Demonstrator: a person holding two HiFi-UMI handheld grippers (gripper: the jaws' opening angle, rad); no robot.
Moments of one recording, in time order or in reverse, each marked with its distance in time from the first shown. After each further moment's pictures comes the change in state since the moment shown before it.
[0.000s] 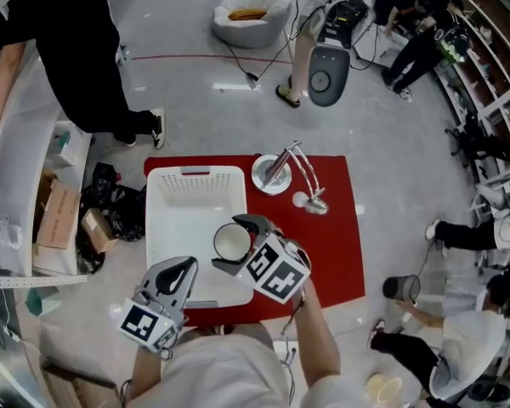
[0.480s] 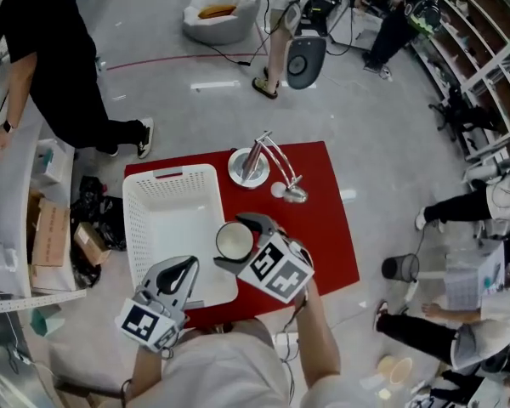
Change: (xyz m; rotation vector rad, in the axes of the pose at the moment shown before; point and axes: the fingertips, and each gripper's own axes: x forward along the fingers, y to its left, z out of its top) left arm 0.036 -0.036 0.000 0.018 0.022 -0.117; right arm -0.041 -0.020 -0.037 0.098 -0.021 -0.088
